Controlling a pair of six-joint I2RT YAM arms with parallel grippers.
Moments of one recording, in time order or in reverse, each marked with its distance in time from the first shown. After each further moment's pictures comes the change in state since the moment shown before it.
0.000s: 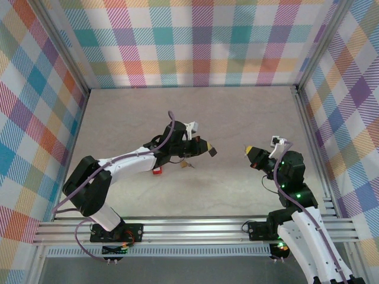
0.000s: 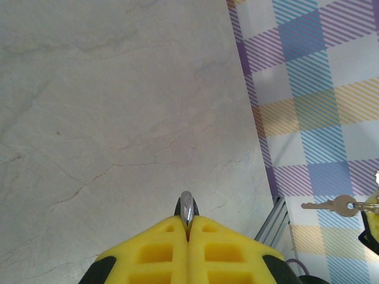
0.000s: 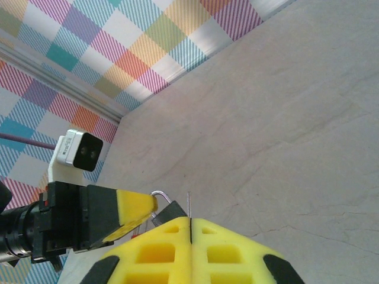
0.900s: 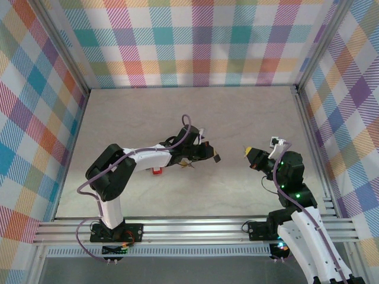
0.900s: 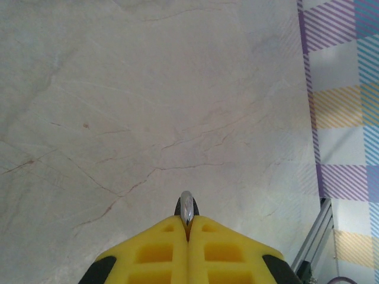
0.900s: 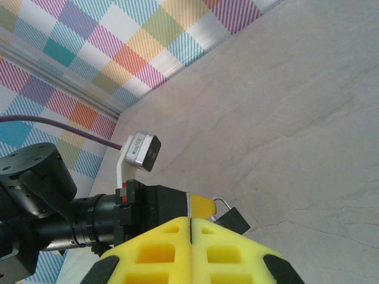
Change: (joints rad) left arm -0.034 0.235 0.096 -0.005 -0.038 0.017; right arm -0.001 0.001 -0.013 0.001 -0.009 0.000
